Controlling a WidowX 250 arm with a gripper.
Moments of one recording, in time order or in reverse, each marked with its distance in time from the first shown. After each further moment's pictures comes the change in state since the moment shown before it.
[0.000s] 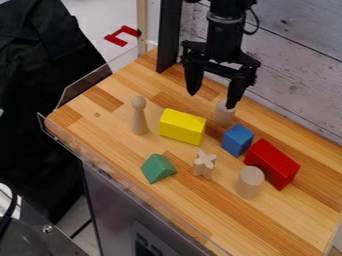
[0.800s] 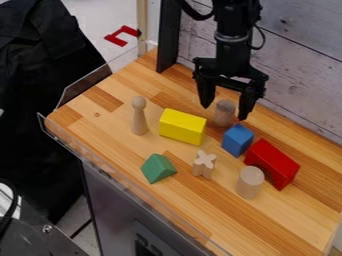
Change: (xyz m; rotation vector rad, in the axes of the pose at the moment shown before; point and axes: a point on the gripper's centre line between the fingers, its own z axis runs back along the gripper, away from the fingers) arm 0.017 -0.015 -0.026 -0.068 -0.053 -0.037
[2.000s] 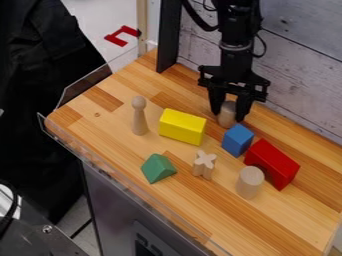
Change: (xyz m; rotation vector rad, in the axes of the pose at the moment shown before) arm 0.016 0.012 -0.021 -0.007 0.027 0.043
